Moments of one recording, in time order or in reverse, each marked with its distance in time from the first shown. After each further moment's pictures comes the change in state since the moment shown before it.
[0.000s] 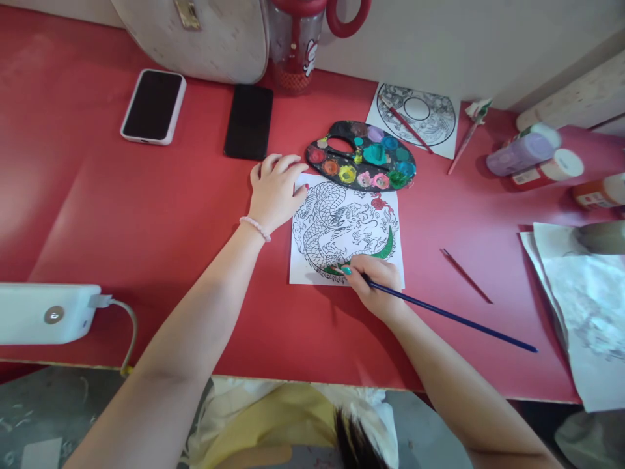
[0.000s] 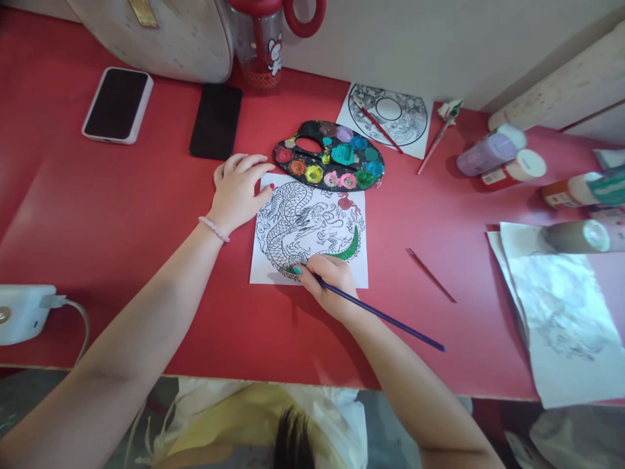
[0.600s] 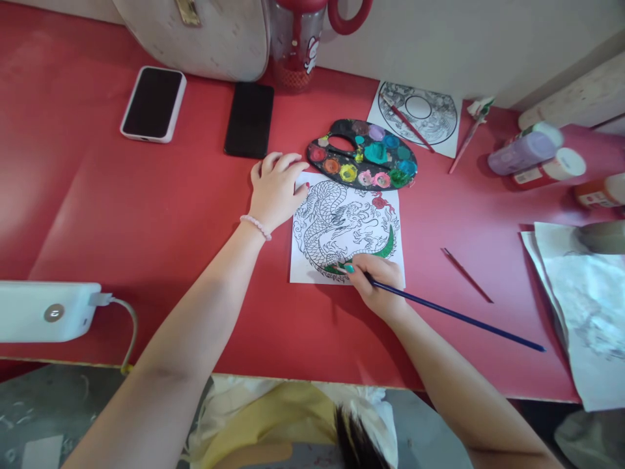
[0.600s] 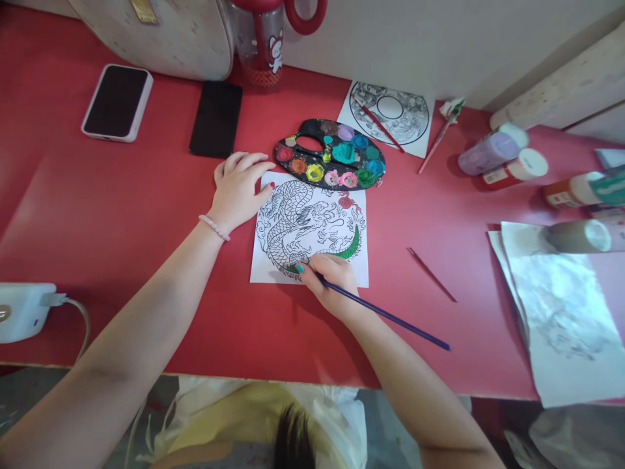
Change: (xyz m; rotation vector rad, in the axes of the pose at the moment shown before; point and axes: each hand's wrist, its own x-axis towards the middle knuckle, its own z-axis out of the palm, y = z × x) left_hand 0.000 -0.001 0.001 -0.031 0.010 0.009; right_hand 0.000 -0.001 0.000 -0.031 0.021 -0.013
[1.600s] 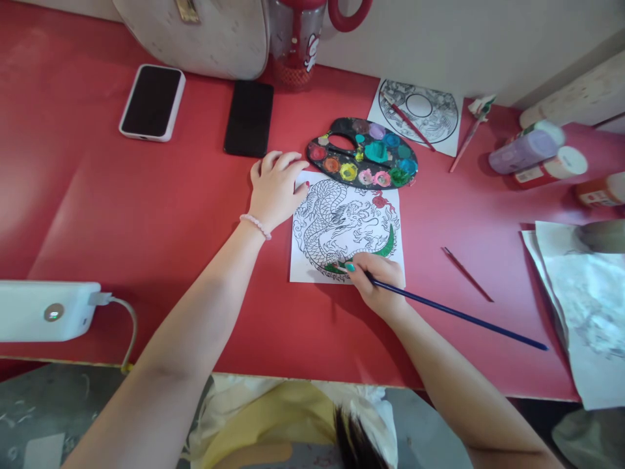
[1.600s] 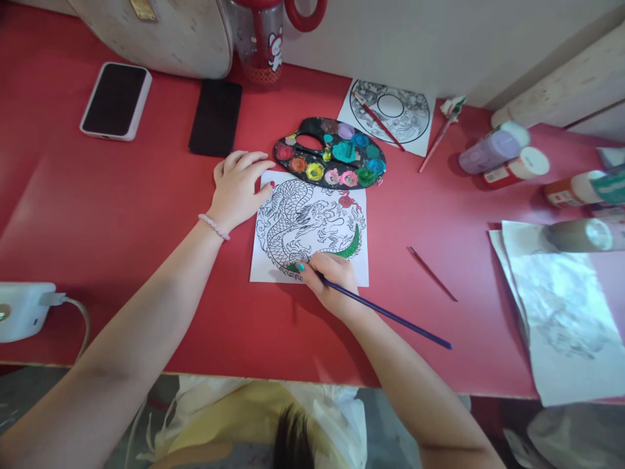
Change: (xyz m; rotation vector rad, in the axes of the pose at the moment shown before) left_hand 0.000 0.000 0.001 0.007 0.019 0.006; right_hand 0.000 -0.002 0.000 -0.003 0.010 0.023
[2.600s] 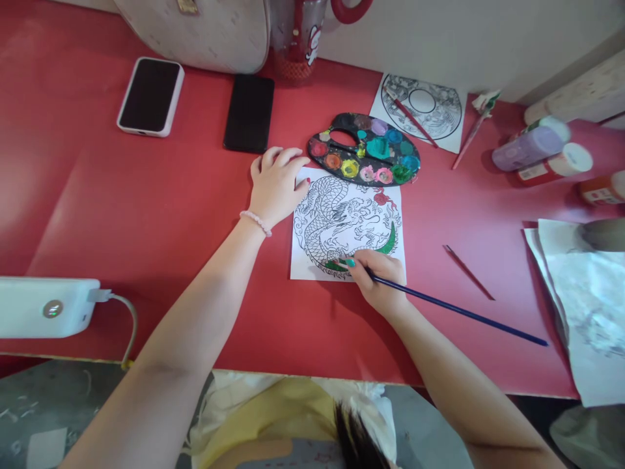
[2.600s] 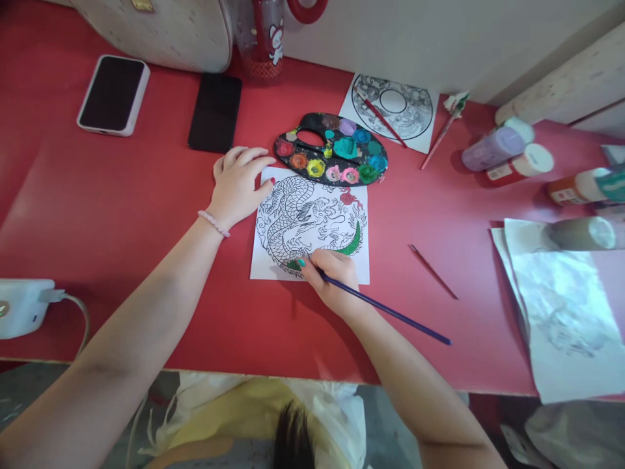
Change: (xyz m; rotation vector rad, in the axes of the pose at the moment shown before) left_hand 0.000 0.000 -0.001 0.027 -0.009 0.005; right_hand 0.000 -0.001 0.000 -0.009 0.005 0.030
